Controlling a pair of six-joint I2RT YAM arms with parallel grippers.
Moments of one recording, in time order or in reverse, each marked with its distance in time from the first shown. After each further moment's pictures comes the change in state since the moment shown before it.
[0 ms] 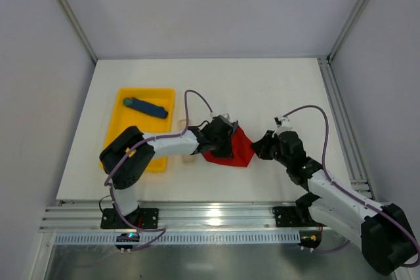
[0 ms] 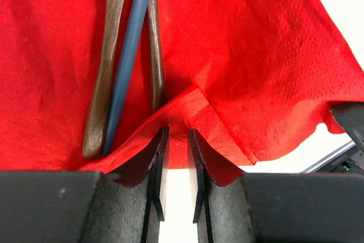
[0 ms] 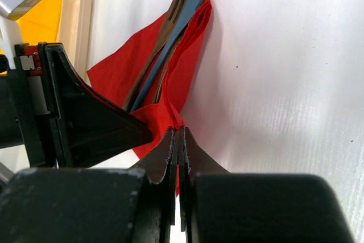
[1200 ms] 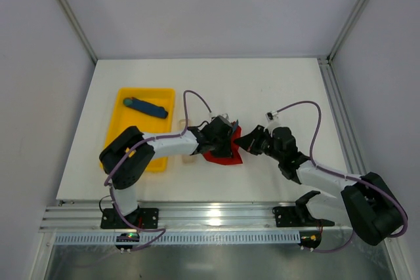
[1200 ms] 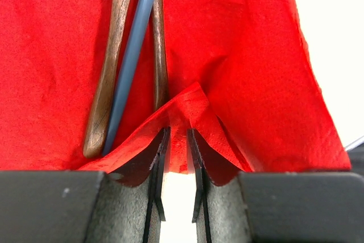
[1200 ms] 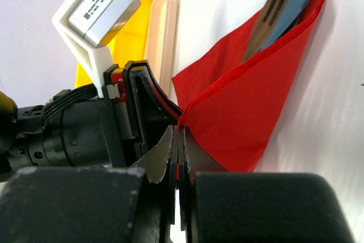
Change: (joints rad) left arm 0.000 0.000 -0.006 0.005 -0.013 -0.018; right arm 0.018 0.267 0.006 0.399 -0.210 0.293
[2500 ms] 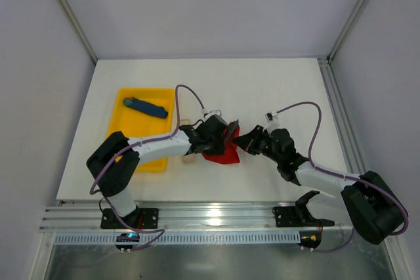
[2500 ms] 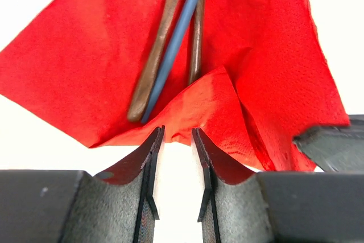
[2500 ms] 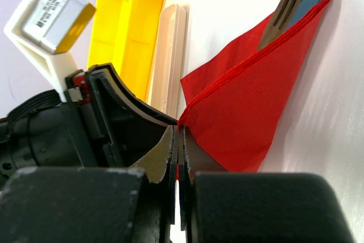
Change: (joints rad) left arm 0.000 -0.111 -0.014 -0.126 -0.135 0.034; right arm 0.054 0.010 -0.010 0.069 0.074 0.045
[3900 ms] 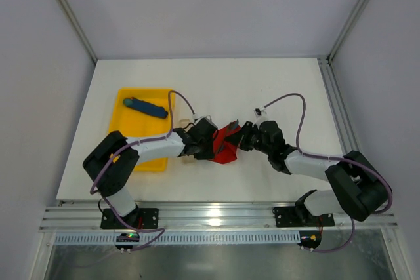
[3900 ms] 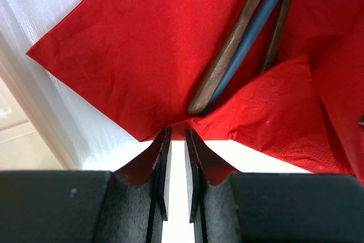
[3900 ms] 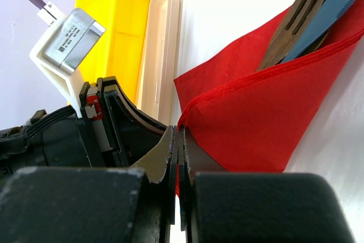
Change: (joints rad) left arm 0.068 -0.029 -0.126 0.021 0.047 0.019; right arm 0.020 0.188 0.121 -0.011 -0.035 -0.035
